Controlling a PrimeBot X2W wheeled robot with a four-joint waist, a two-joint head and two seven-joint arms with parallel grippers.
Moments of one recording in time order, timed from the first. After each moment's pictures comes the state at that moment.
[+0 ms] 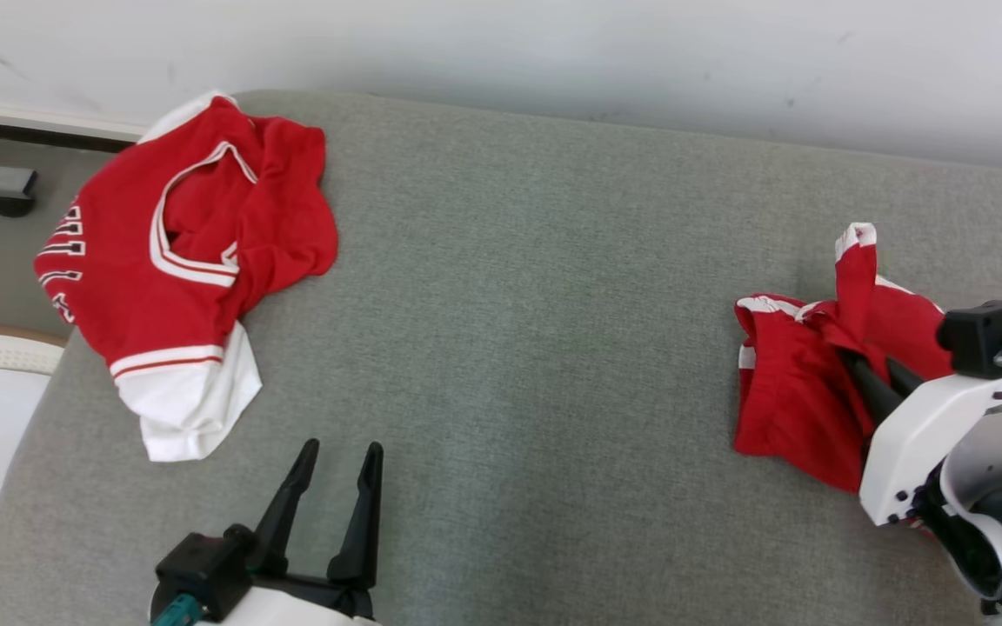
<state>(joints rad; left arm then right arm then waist) -0.07 0.06 -0.15 0.12 -0.28 -0.13 -0.26 -0.36 -0.24 0.13 0.04 0.41 0.13 0.54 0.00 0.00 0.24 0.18</state>
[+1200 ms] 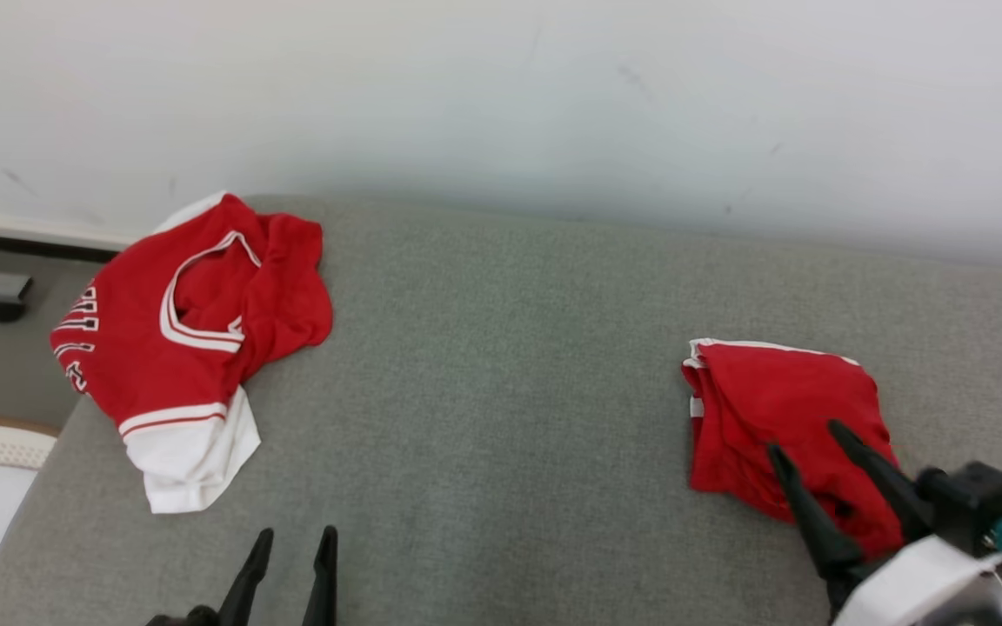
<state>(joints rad) 0.06 0.05 -0.08 0.15 -0.26 -0.13 -0.26 -0.13 -0.26 0.26 -0.04 0.44 0.13 0.18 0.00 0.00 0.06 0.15</state>
